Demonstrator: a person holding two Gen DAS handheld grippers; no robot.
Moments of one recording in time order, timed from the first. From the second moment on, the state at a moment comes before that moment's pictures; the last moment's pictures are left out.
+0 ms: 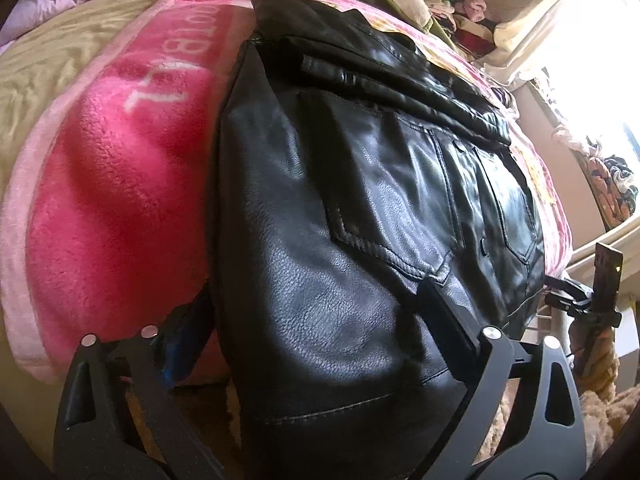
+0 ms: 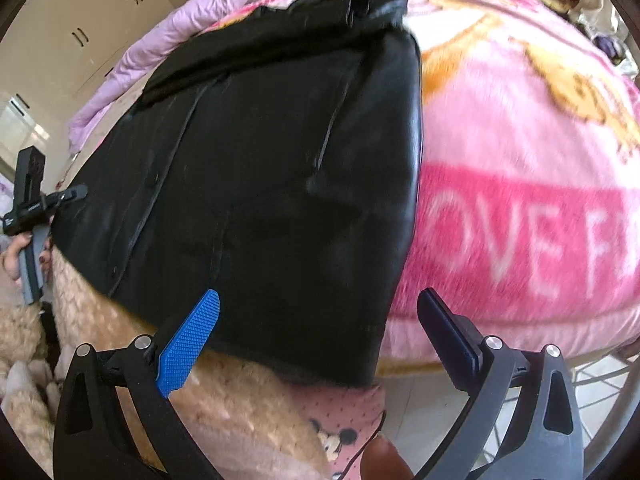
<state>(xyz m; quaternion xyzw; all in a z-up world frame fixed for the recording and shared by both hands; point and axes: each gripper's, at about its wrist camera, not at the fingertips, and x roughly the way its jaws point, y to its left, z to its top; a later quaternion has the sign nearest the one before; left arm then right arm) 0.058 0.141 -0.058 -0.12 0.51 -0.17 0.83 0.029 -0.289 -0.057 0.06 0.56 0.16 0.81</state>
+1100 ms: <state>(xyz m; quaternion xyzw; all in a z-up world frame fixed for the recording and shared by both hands) 0.067 0.151 0.002 -0.17 0.41 -0.19 0.88 0.028 -0.330 0.030 0.18 0.38 0.26 0.87</state>
